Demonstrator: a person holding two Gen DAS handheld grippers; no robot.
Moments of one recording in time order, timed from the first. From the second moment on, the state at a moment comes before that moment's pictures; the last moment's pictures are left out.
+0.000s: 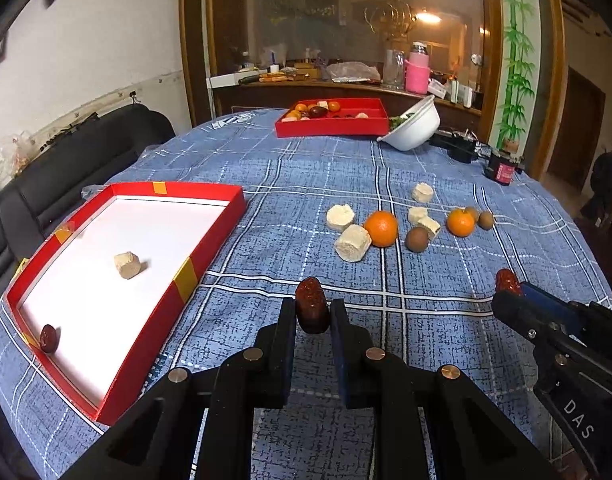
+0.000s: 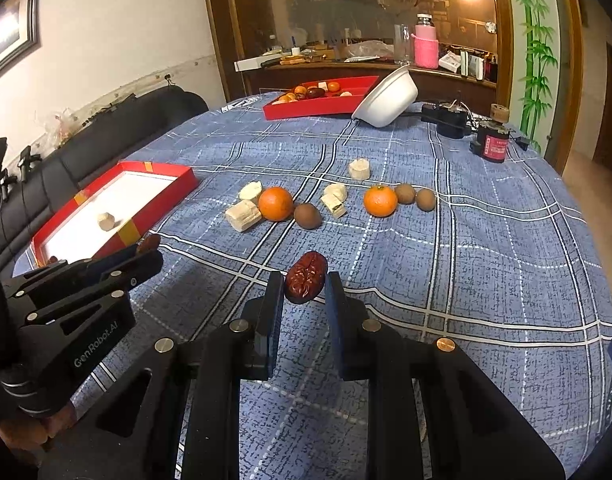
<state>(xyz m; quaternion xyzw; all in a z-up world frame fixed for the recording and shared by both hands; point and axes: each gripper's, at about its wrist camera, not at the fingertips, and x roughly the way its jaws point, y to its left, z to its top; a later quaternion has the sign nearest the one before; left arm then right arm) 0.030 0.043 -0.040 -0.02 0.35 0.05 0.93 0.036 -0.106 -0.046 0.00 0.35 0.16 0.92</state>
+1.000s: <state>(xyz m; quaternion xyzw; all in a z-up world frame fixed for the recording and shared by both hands) -0.006 0.098 -0.008 -0.06 0.31 0.10 0.94 0.019 -0.068 -0.032 -0.06 0.34 0.17 0.93</state>
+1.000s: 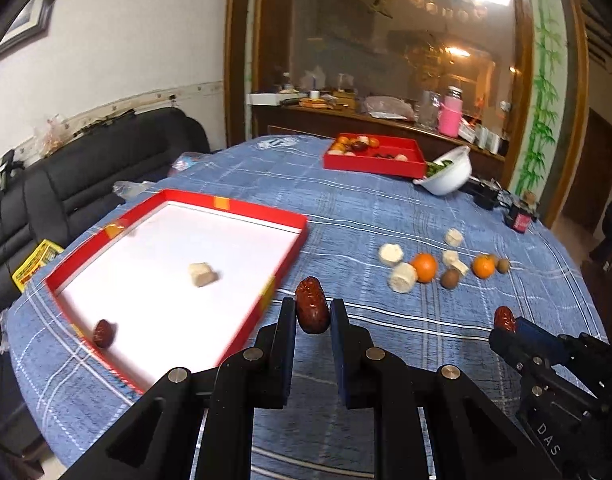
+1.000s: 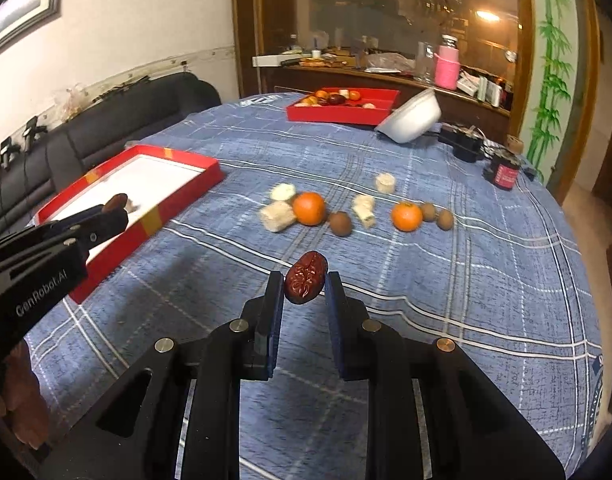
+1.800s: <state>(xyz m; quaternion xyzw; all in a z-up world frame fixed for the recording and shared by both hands) -0.028 0.192 -0.025 -0.10 0.33 0.20 0.91 0.000 0.026 -0.013 -0.09 0.31 0.26 0.91</state>
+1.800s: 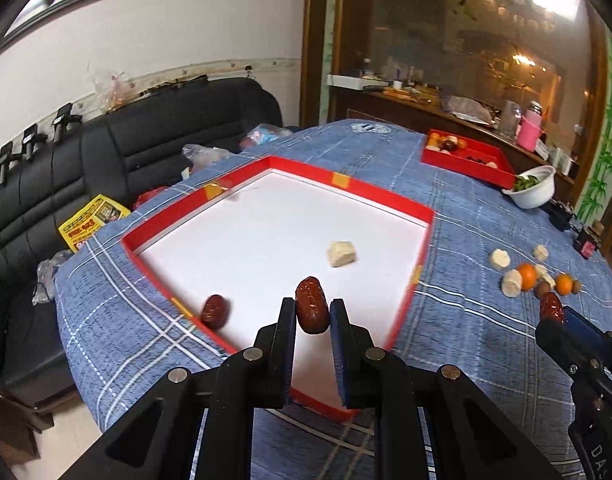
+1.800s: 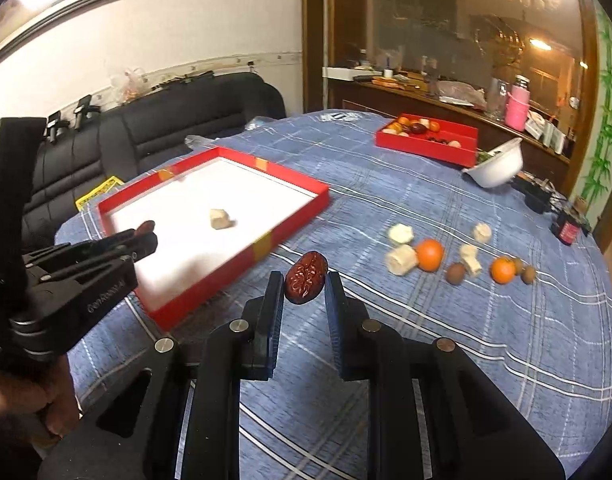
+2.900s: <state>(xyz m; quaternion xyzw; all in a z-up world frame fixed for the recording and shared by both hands) 0.055 0.310 -0.053 -0.12 0.43 0.30 0.85 0.054 0.158 -0.049 -0.09 0.38 0.34 0.86</state>
